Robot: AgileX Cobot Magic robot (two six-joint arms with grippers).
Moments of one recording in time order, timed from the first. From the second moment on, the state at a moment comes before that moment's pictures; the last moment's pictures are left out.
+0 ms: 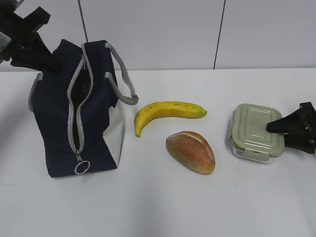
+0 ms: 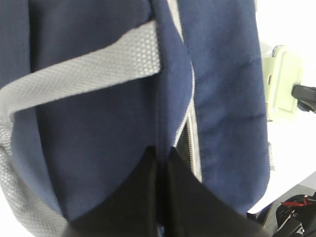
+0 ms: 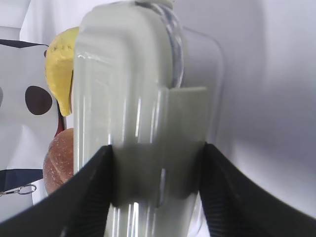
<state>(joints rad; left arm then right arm) 0.01 1.77 -1.51 -0.67 1.17 0.26 -0.46 2.08 -1.01 1.29 1.05 -1.25</state>
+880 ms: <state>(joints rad) 0.01 1.77 -1.51 -0.69 1.17 0.26 -0.45 2.09 -1.14 1.30 1.11 -1.16</state>
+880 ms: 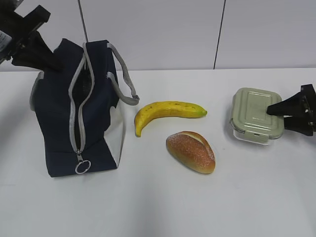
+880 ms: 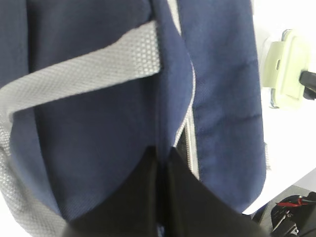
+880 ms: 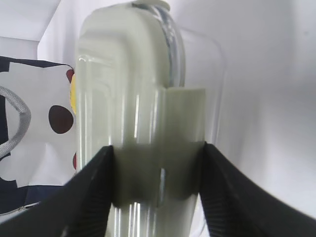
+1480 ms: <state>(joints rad) 0.01 1.77 -1.51 -0.76 1.16 0.26 -0.24 1.97 -1.39 1.22 1.14 -0.80</state>
